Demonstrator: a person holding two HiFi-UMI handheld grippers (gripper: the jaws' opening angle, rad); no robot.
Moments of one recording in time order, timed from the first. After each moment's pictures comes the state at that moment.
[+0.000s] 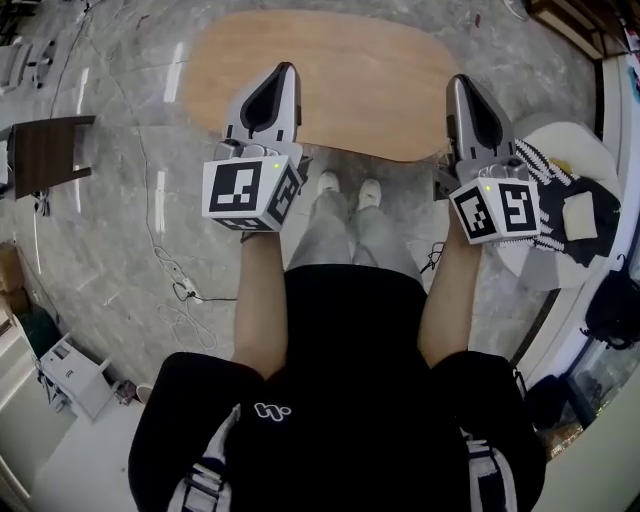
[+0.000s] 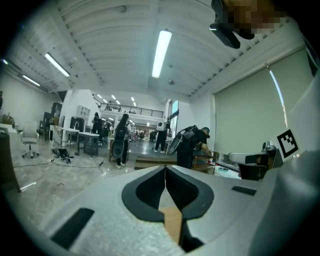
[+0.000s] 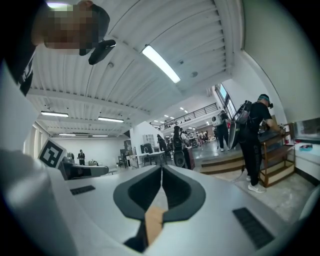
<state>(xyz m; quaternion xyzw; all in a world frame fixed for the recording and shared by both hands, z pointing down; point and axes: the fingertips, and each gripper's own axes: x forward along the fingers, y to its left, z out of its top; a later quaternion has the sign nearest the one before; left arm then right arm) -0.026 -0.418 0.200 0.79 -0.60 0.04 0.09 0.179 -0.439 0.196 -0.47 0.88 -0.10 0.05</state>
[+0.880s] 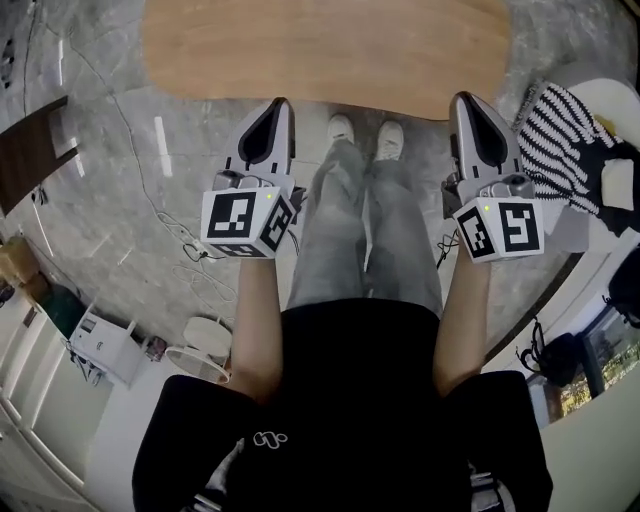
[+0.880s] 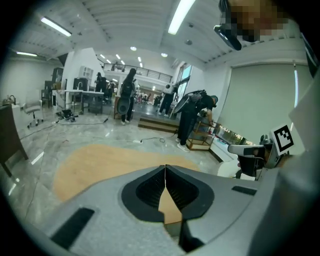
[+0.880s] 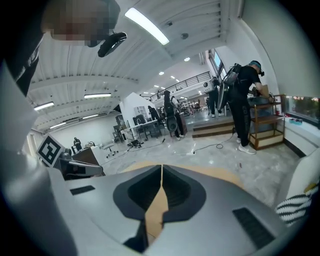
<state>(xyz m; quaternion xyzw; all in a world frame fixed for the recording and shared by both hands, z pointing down) -0.071 -0.387 0.455 0.76 -0.57 0.16 0.27 0.148 -0.425 0.437 -0.47 0.85 -0.23 -0.10</state>
